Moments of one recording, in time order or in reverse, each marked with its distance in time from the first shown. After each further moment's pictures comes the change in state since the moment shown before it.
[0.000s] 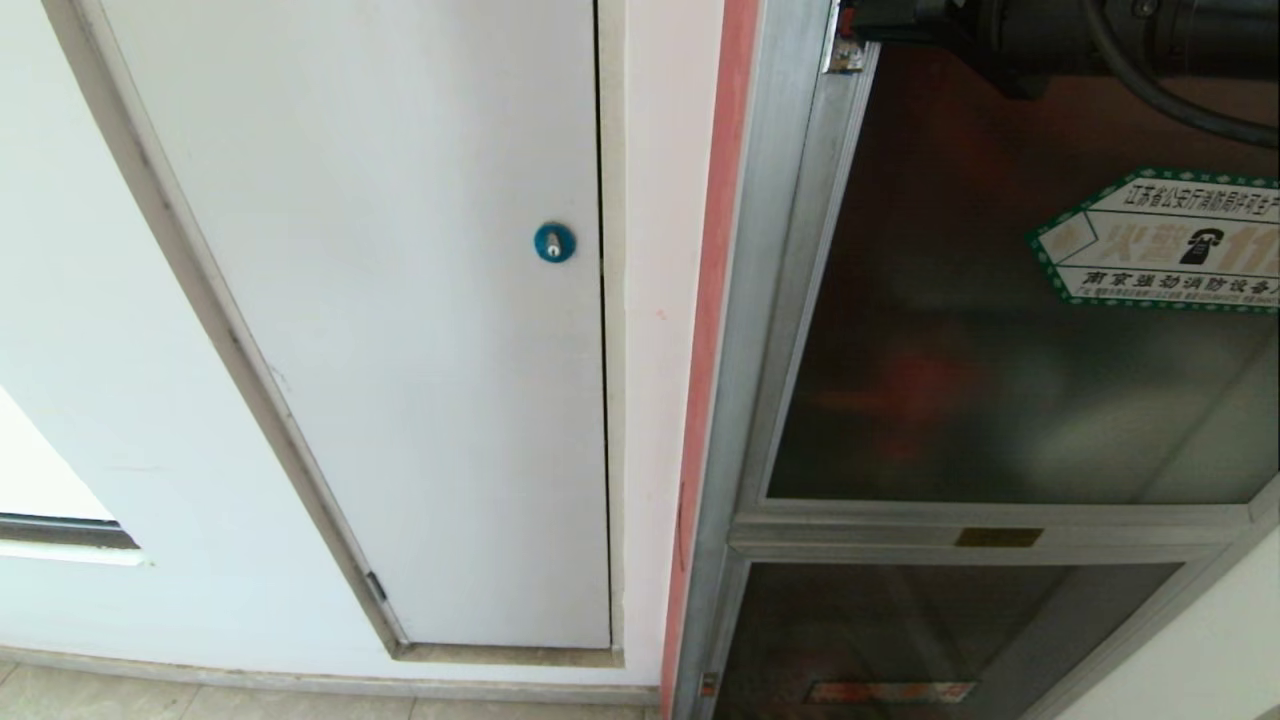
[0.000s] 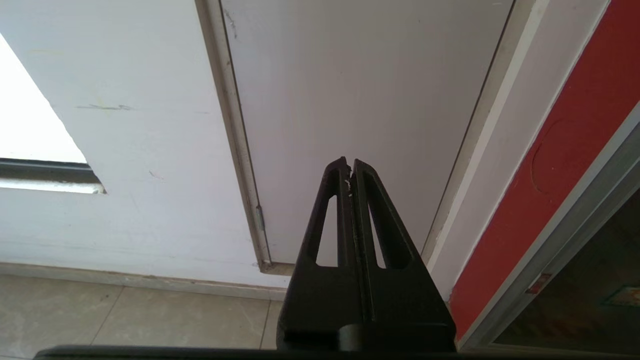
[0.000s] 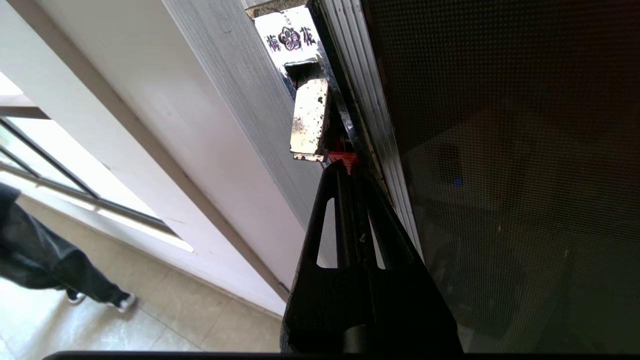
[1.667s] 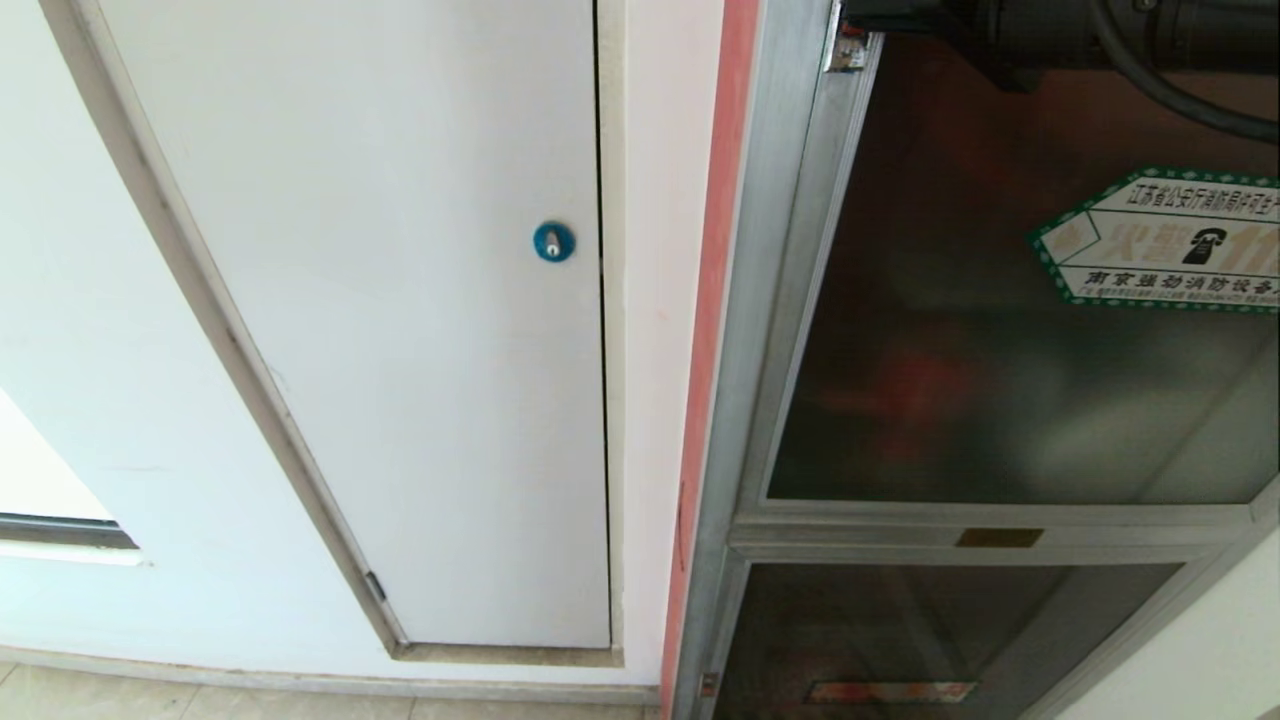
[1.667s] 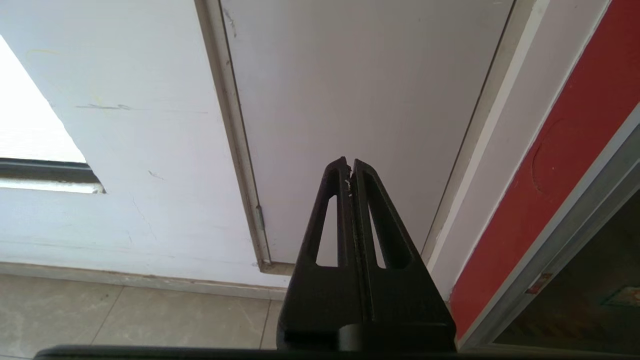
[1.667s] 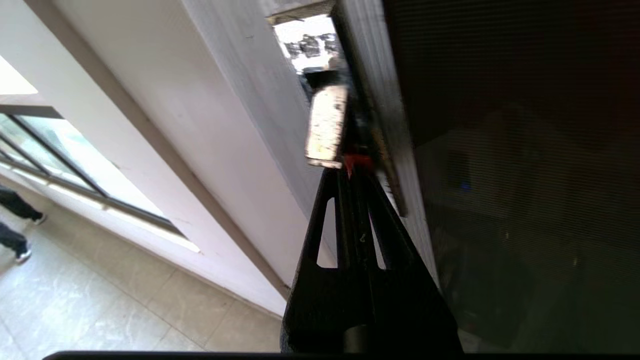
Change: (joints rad) left arm 0.000 0.000 0.000 0.000 0.000 0.000; right arm 0.027 0.002 -0.005 0.001 0.008 -0.009
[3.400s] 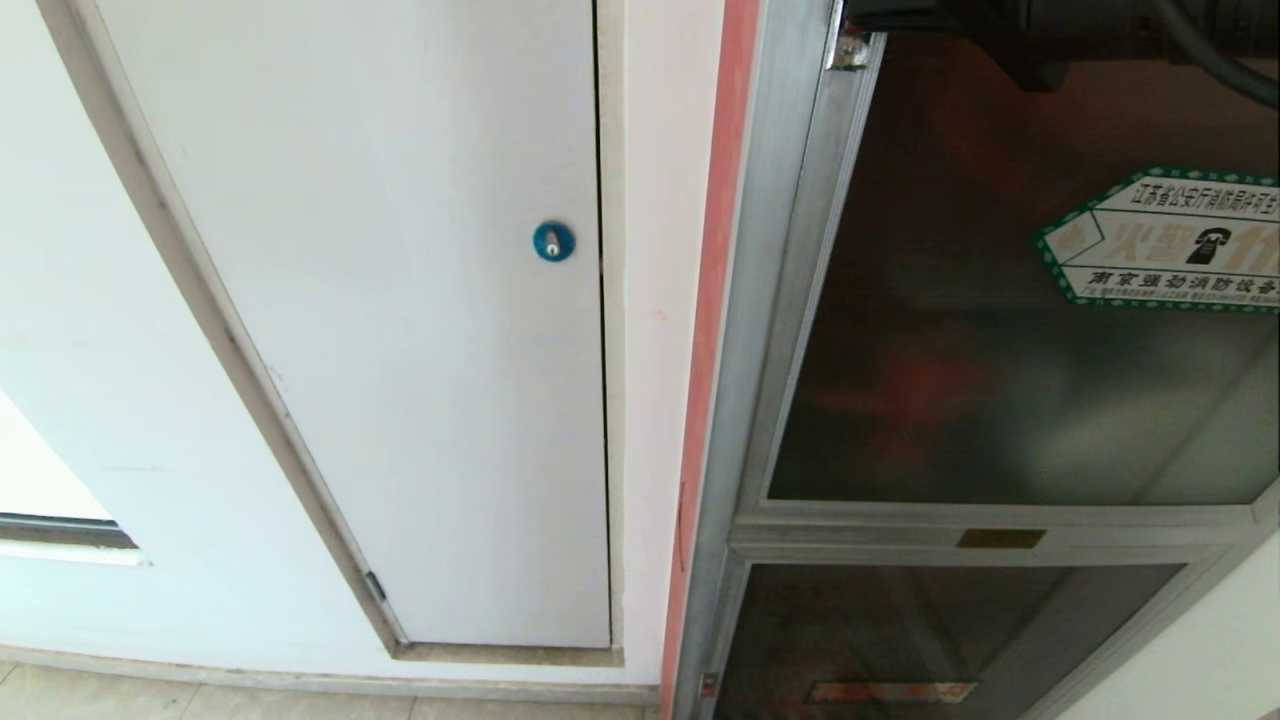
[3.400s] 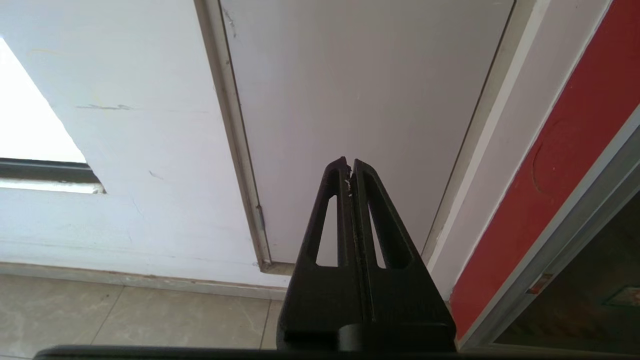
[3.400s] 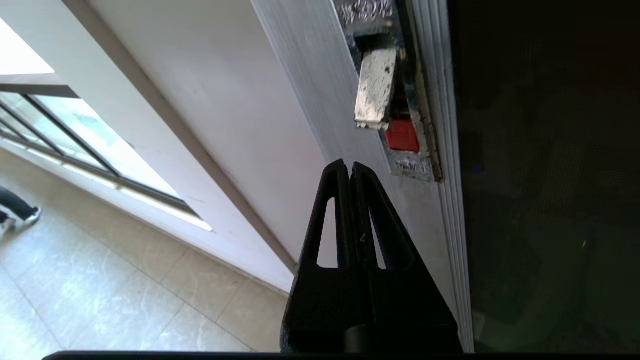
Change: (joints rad) left arm 0.000 0.000 0.000 0.000 0.000 0.000; right arm 0.078 -0.046 -0.003 0.067 -0.001 0.000
